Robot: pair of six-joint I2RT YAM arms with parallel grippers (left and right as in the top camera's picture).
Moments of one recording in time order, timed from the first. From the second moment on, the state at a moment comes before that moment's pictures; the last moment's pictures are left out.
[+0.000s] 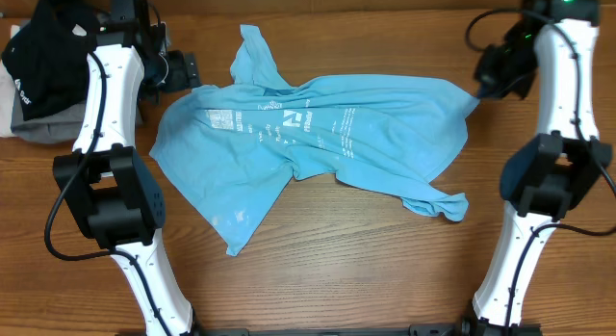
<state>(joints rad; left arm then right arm) 0.13 2.22 2.04 -1.08 0.11 -0.11 -0.17 2.41 2.42 -1.59 -0.18 0.33</state>
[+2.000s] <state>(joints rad) -0.08 2.21 2.04 -1.33 0.23 -0.04 -0.47 2.37 2.88 -1.64 -0.16 0.40</state>
